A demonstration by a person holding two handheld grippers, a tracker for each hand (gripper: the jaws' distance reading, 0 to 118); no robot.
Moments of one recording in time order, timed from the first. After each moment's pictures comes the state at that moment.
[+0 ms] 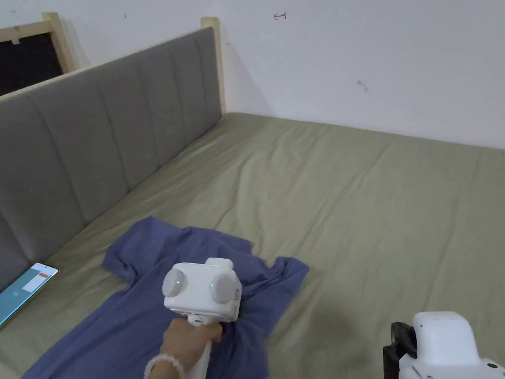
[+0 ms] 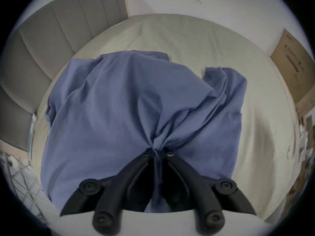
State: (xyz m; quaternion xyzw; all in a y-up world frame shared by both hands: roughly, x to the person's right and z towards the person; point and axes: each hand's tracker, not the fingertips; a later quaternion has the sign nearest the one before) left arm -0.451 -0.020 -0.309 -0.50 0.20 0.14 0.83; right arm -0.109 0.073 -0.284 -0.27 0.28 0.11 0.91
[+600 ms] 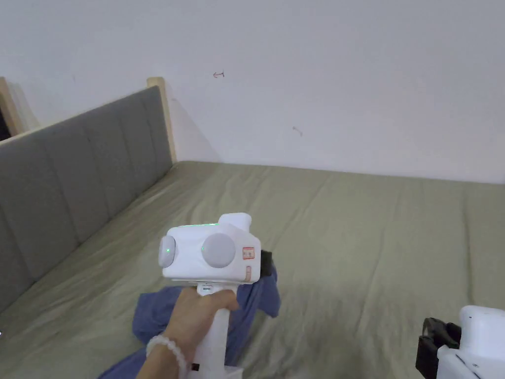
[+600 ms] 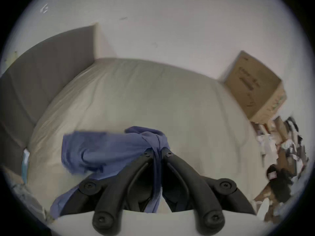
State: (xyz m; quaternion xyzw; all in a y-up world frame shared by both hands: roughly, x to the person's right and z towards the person) left arm -0.314 0.158 -0.356 -0.34 0.02 0.14 0.93; right arm 0.011 0.129 -0.295 -0.22 0.16 -0.01 0.96
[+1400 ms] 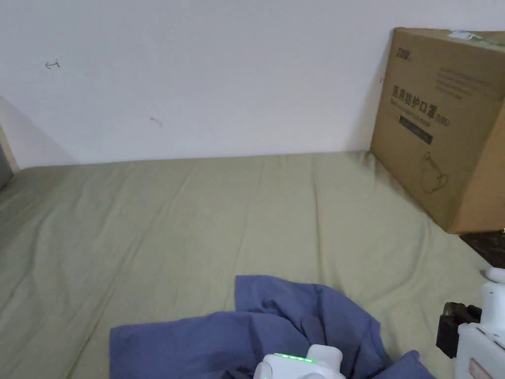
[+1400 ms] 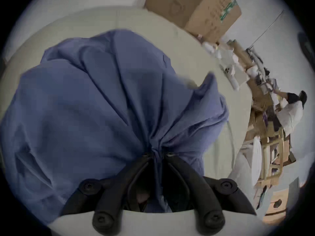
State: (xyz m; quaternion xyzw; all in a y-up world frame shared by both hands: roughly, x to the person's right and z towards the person) left arm -0.008 -0.028 -0.347 -0.50 -0.24 0.08 0.83; right arm 0.181 0.127 -0.281 -0.25 -0.03 -0.03 0.97
